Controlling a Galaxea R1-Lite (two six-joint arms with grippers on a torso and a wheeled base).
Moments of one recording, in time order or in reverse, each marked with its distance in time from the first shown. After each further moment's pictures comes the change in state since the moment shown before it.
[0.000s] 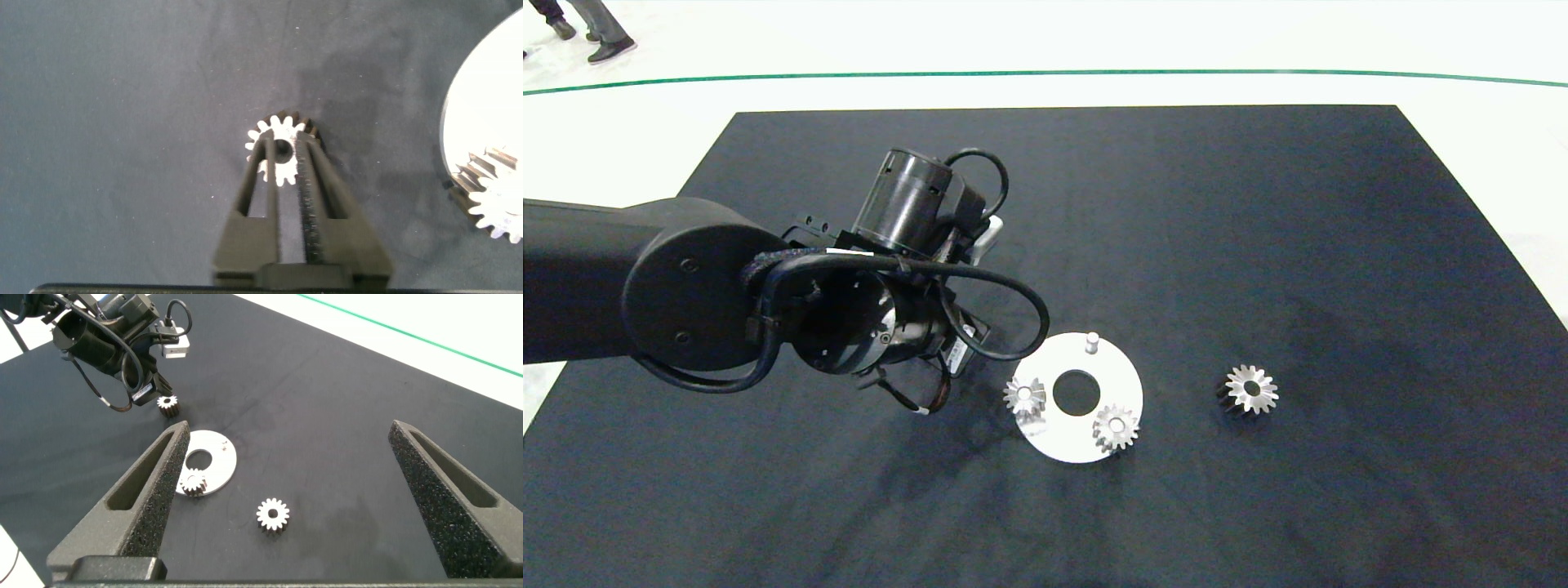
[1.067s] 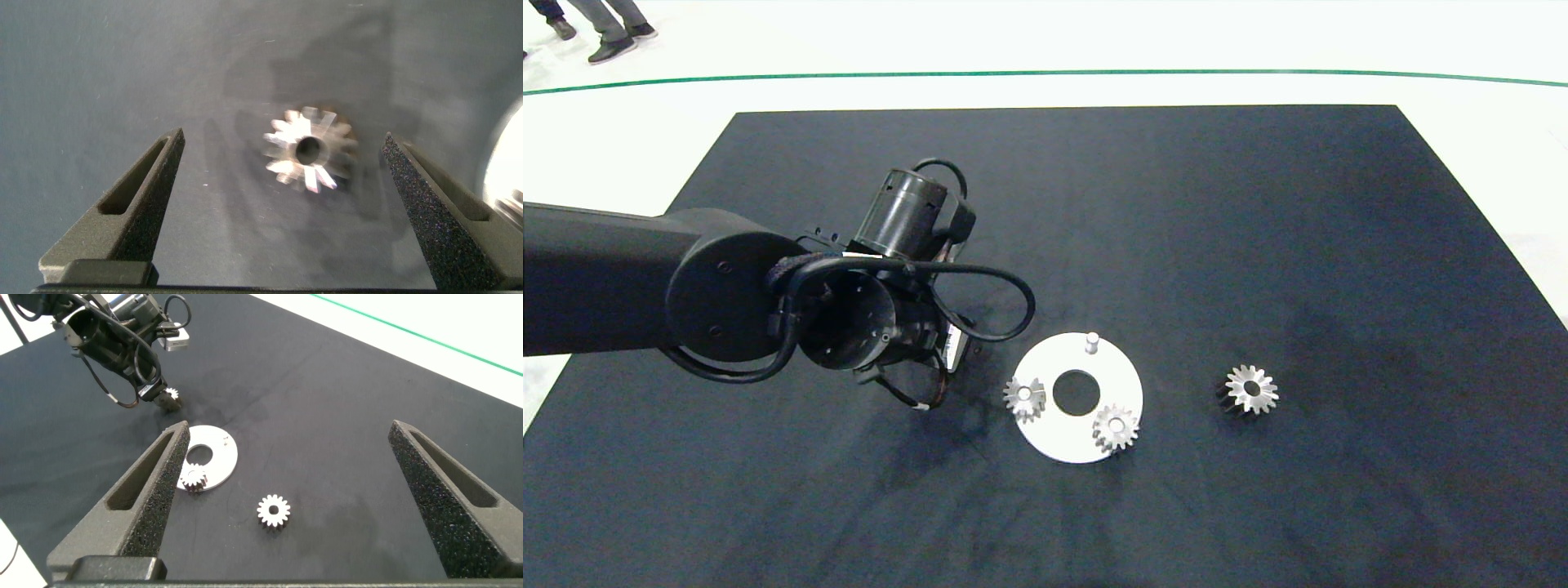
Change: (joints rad) left arm 0.062 0.040 0.007 0.015 -0.009 -0.204; right arm 0.000 0.001 0.011 0.000 0.006 -0.011
